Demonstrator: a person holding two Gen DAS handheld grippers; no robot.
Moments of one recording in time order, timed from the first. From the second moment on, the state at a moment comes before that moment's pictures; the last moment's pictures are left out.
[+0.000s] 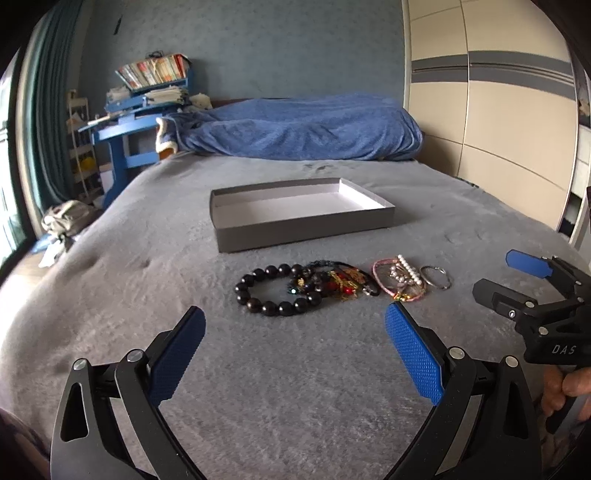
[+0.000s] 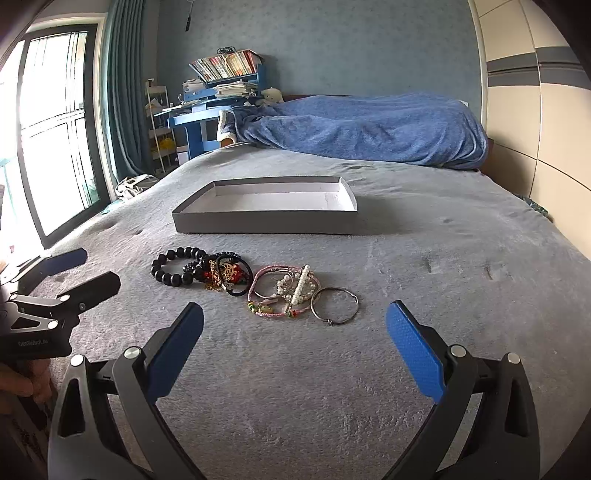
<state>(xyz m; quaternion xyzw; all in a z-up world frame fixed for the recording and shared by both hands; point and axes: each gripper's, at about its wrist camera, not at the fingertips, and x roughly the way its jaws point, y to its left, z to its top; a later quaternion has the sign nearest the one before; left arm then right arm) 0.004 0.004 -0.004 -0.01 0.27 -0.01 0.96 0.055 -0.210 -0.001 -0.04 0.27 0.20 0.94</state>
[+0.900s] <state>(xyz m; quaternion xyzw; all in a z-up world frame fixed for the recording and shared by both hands) -0.002 0.002 0.002 0.01 0.24 0.00 0.97 0.053 -0.211 0.003 -0.03 0.26 0.21 0.94</state>
